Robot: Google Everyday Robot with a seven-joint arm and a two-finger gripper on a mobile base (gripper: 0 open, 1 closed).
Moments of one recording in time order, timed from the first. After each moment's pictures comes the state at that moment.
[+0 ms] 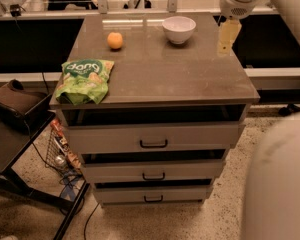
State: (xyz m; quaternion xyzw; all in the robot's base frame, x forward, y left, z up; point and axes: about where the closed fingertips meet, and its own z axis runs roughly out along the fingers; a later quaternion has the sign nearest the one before) arm 0.741 -0.231 0.945 -0.63 0.73 -0.20 0.21
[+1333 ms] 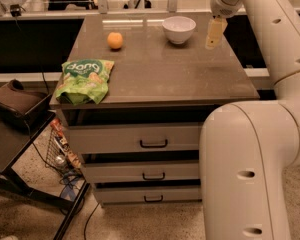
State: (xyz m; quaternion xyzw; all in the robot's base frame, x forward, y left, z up) arm 0.834 -0.227 0.921 -0.62 0.71 -0.19 0.27
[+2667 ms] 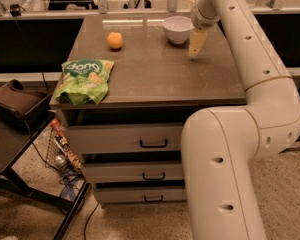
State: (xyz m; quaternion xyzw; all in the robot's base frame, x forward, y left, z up) arm 0.876 -0.171 0.871 -0.68 0.64 -0.17 0.30
